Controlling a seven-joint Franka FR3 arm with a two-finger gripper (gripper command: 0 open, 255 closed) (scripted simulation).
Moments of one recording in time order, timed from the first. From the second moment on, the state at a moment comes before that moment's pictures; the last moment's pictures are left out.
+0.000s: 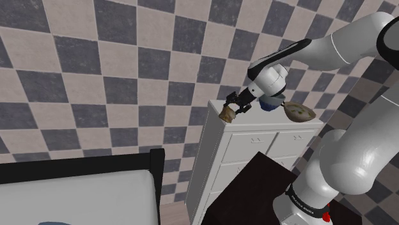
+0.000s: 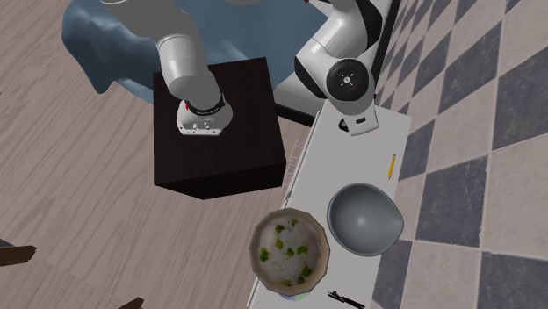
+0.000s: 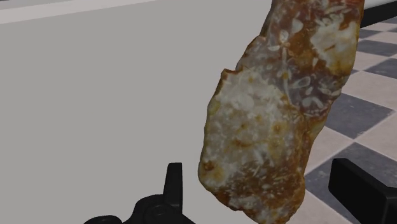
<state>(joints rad) 0.11 -0.16 -0.55 -2.56 0.77 2.63 -0.37</state>
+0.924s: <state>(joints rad) 0.11 -0.17 -0.54 -2.56 0.76 2.63 -0.36</state>
